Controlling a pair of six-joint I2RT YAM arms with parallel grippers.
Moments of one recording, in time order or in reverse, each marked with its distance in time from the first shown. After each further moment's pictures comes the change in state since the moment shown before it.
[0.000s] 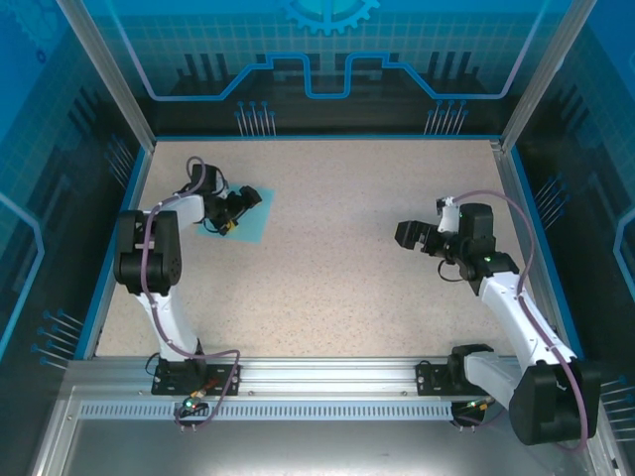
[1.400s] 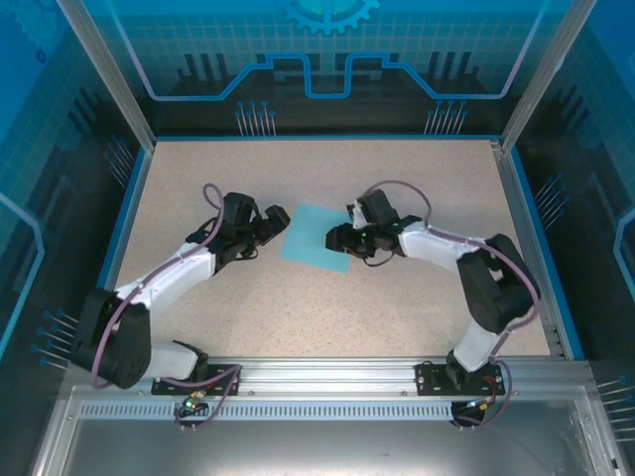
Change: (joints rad) left arm -0.387 -0.621 -0.398 0.046 -0.355 -0.292; right arm 0.475 0.711 0.373 0.104 -0.005 0.318
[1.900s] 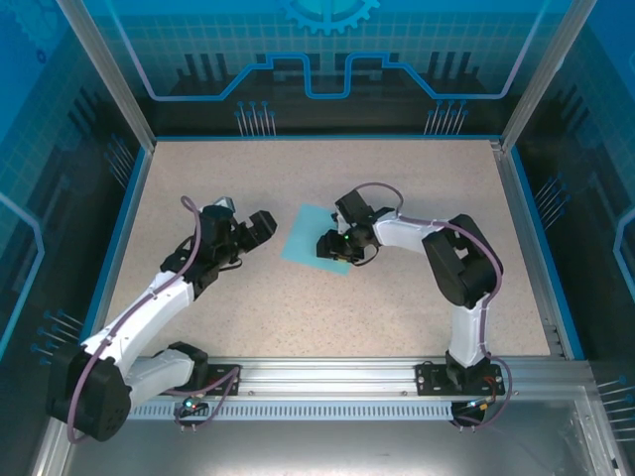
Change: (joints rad) left arm 0.018 -0.268 -0.107 -0.010 -0.042 0.114; right arm 0.042 0.205 0.145 -0.166 0.055 -0.087
